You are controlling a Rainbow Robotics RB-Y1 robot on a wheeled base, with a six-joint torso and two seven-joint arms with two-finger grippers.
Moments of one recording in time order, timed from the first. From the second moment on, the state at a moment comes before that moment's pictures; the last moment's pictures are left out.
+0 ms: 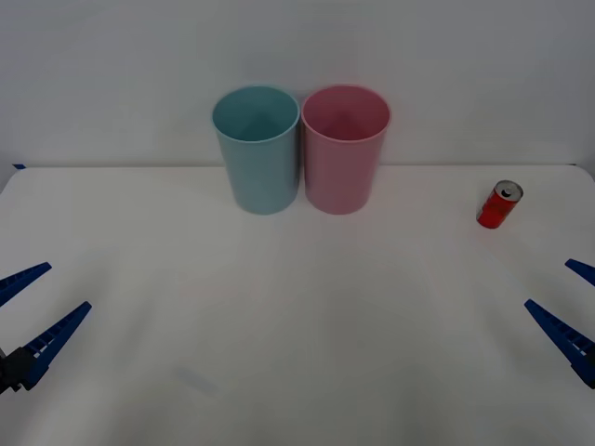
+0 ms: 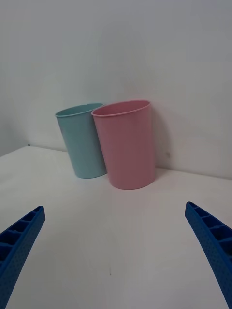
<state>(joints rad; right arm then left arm) 0.35 -0.40 -0.52 -1.66 0.96 -1.22 0.00 0.35 0.40 0.52 -1.66 -0.96 -1.22 0.00</state>
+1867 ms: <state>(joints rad) 0.30 -0.43 -0.32 -1.50 0.84 -0.74 0.37 0.35 0.40 0.52 -1.66 -0.96 -1.22 0.00</state>
